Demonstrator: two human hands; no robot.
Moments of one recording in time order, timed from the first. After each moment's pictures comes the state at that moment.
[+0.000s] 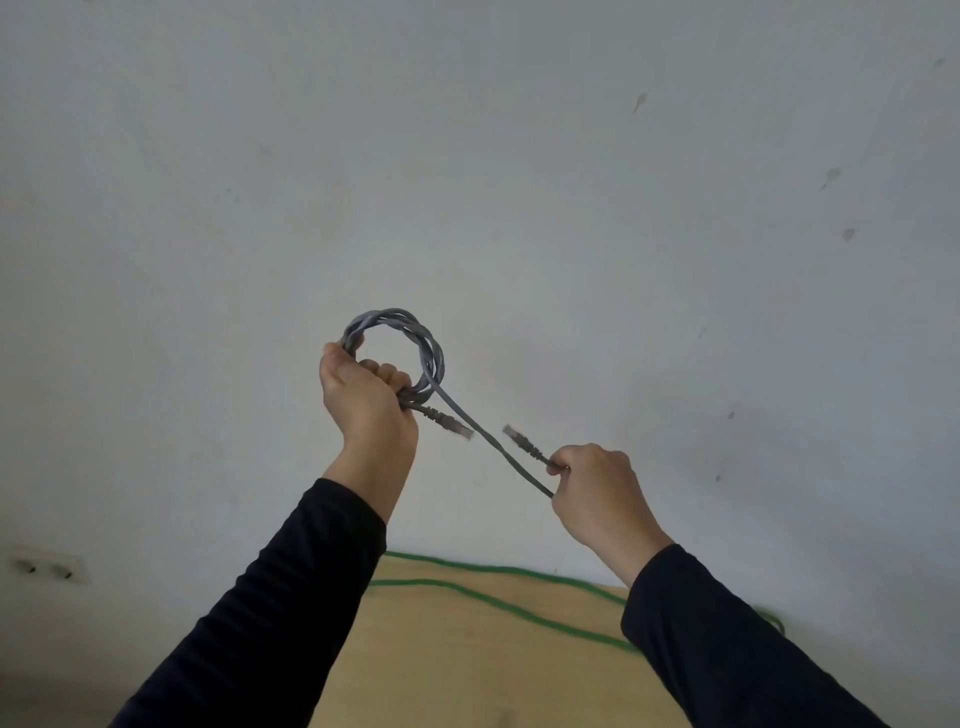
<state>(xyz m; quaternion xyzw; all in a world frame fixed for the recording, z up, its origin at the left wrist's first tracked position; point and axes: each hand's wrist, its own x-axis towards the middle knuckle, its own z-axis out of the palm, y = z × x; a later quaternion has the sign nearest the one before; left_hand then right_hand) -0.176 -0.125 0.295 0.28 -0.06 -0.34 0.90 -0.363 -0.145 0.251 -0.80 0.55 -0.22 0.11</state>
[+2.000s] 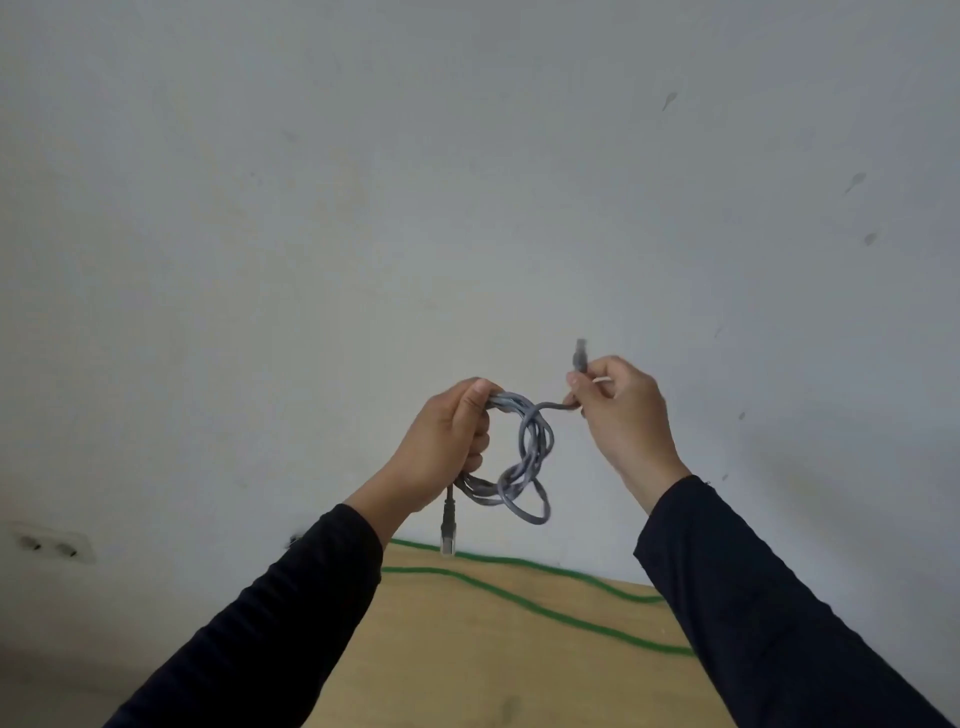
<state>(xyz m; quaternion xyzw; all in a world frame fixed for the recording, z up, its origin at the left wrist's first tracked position) -0.187 -0.107 0.250 0.43 -0.55 -0.38 0.61 -0.348 -0.162 0.291 -0.70 0.47 -0.47 0.28</state>
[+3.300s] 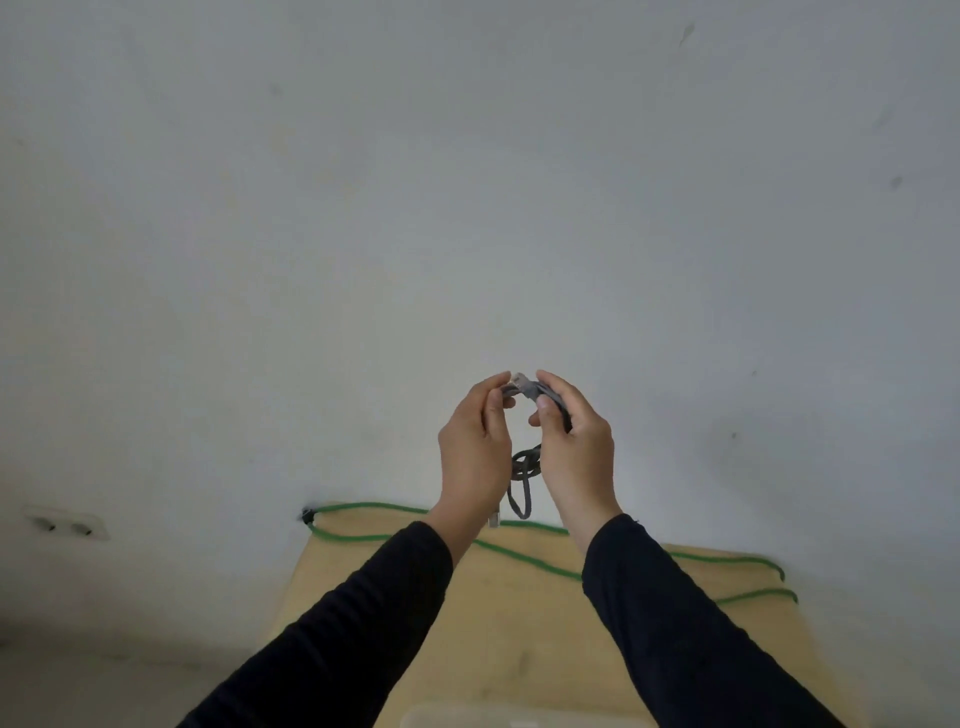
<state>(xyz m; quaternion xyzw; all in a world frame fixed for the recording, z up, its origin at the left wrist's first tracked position) -0.223 -0.117 0.203 0.58 -0.46 -0.20 0.64 -0.310 -0.133 0.221 -0.62 0.45 -0.52 0.37</state>
